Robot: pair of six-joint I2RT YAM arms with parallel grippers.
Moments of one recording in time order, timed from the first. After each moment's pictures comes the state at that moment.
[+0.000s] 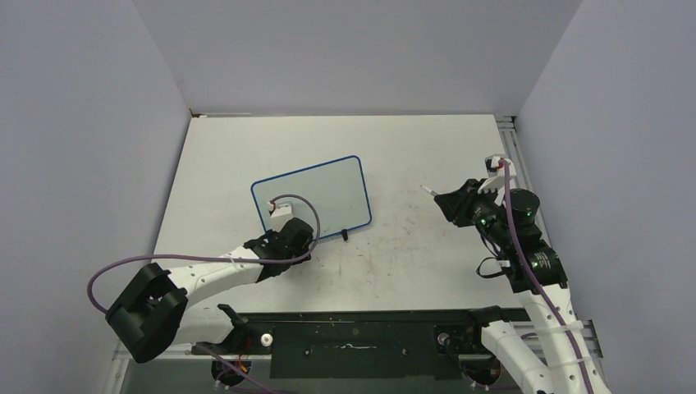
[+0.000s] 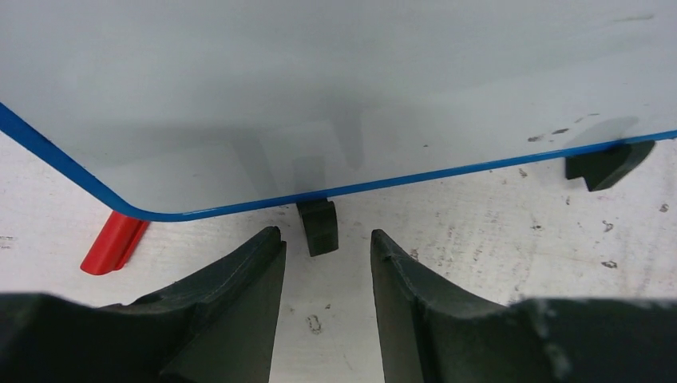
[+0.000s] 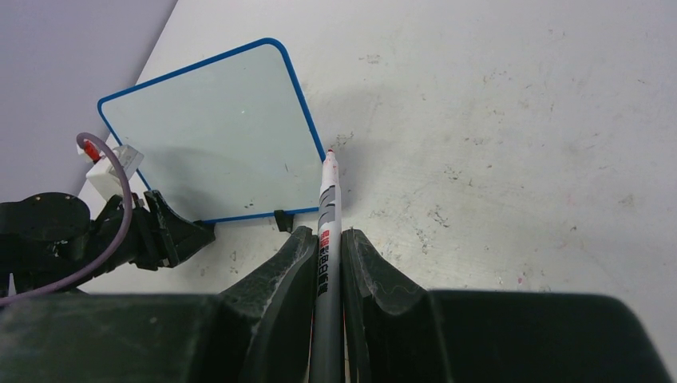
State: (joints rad) left arm -0.77 1.24 0.55 -0.29 -0.46 -0.87; right arm 0.20 0.68 0.86 -0.47 -0.29 0.36
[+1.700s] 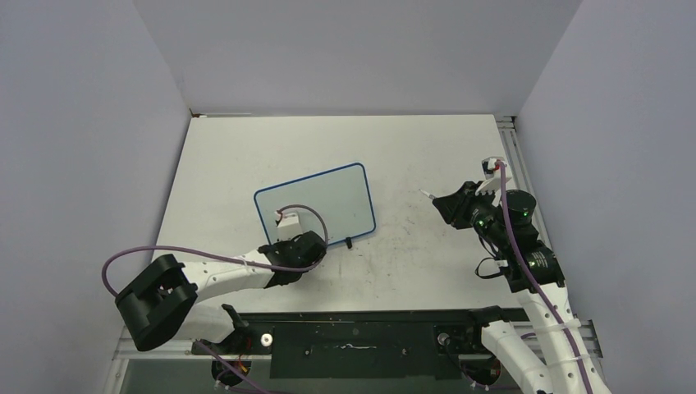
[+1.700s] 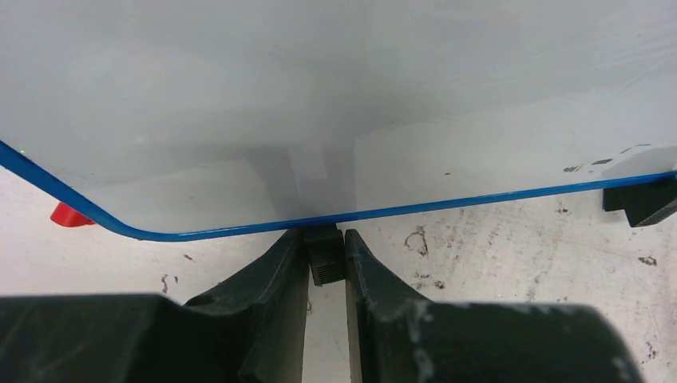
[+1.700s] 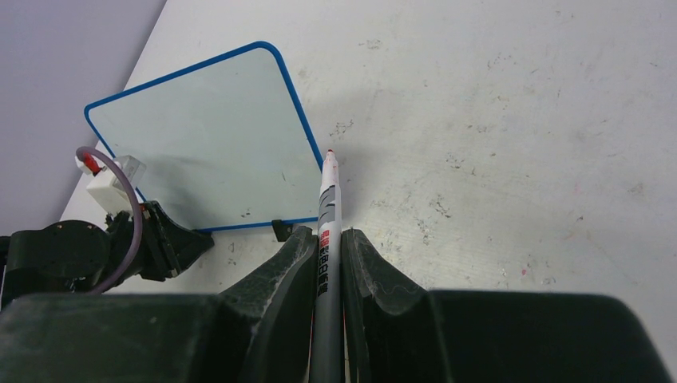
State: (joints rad) left arm -0.90 1.32 0.56 -0.33 -0.58 -1.02; right arm 0.20 0.69 0.83 -0.46 -0.30 0.36
